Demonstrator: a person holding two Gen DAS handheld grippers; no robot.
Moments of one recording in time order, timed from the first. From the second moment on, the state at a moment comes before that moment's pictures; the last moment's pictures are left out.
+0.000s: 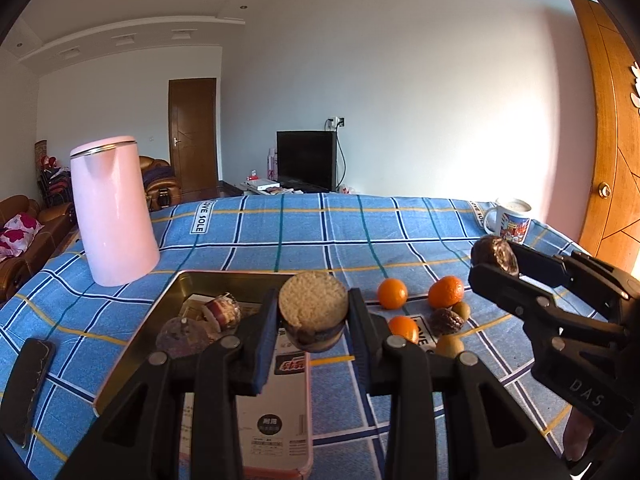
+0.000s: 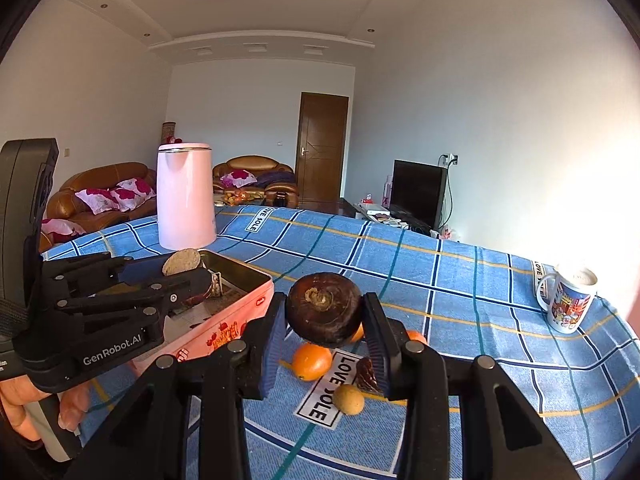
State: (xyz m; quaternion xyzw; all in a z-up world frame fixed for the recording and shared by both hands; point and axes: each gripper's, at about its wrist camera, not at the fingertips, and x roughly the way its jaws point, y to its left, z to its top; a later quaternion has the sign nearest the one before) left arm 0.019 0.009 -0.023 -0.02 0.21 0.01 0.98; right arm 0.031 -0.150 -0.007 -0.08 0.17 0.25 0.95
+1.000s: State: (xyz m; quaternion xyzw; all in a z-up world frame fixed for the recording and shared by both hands) left arm 0.016 0.102 -0.040 -0.07 0.24 0.07 0.96; right arm 0.058 -0.027 -0.029 -0.11 0.23 0.36 0.90
